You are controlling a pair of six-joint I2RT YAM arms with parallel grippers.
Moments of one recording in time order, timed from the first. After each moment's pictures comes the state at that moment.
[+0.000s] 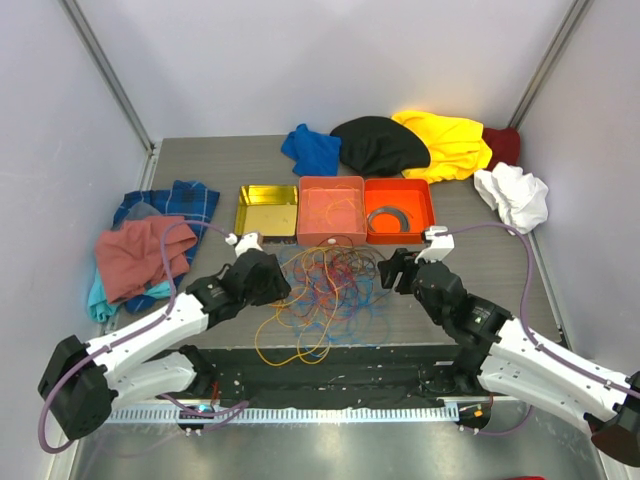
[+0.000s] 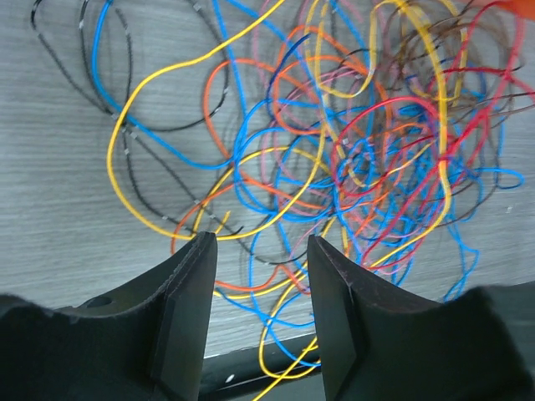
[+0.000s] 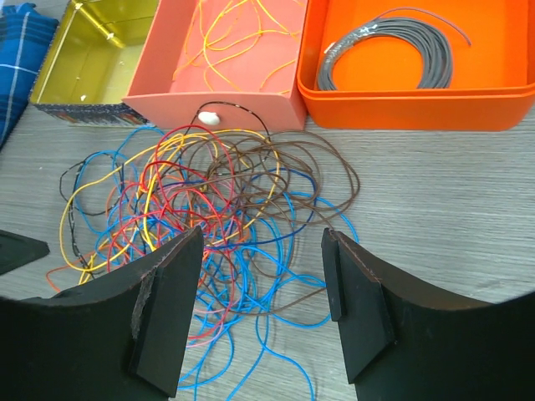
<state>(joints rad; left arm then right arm) -0.77 1.02 0.61 -0.41 -0.23 -0.89 0.86 0.68 0.49 -0.21 0.52 0.57</state>
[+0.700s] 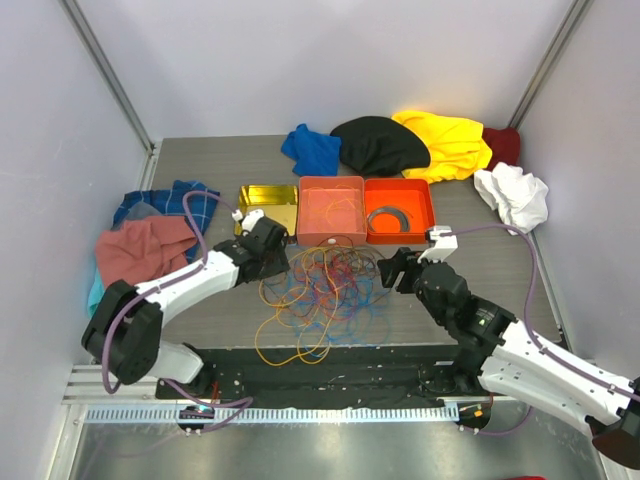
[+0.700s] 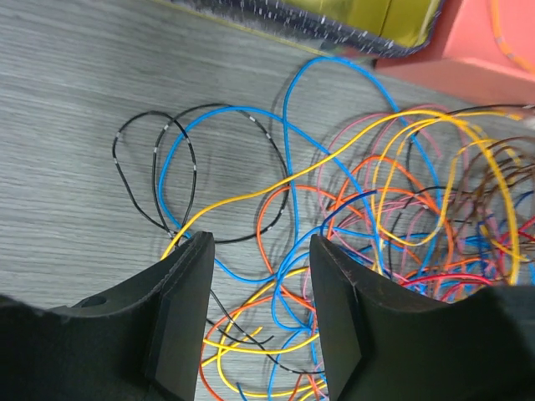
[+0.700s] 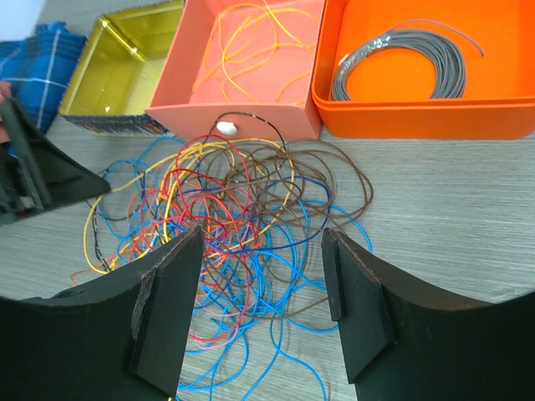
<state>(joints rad) -0.62 1.38 0.82 -0.43 -0.31 -0.83 0.86 0.66 0.49 -0.19 0.50 0.58</state>
